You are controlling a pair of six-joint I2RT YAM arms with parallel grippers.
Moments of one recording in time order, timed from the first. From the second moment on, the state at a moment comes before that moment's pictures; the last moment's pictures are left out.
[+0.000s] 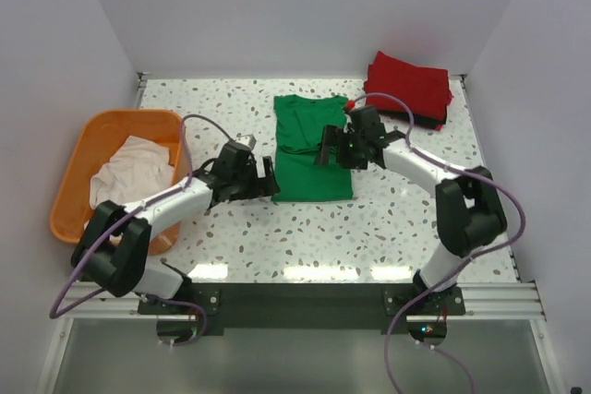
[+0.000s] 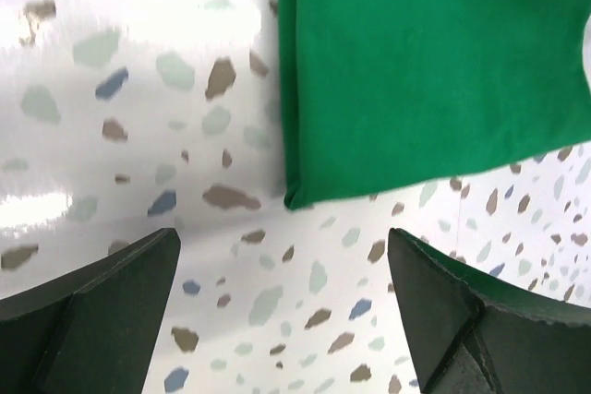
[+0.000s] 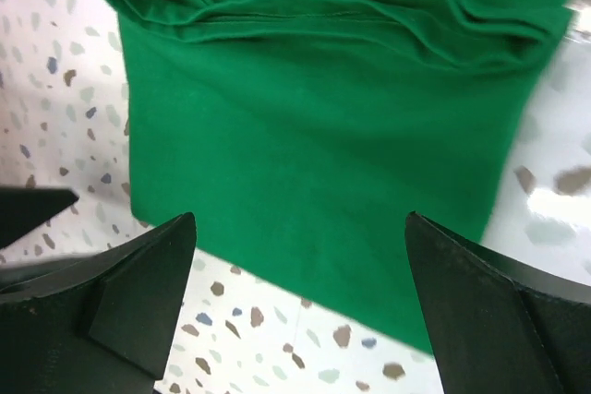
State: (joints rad) left arm -0.51 1.44 0.79 -0.20 0.06 -0.61; right arm 0.42 1.66 1.13 -0.33 -0.19 0.50
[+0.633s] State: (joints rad) left arm -0.51 1.28 0.67 -0.23 0.04 -0.65; right arm 0.47 2.22 1.87 -0.40 -0.01 0.41
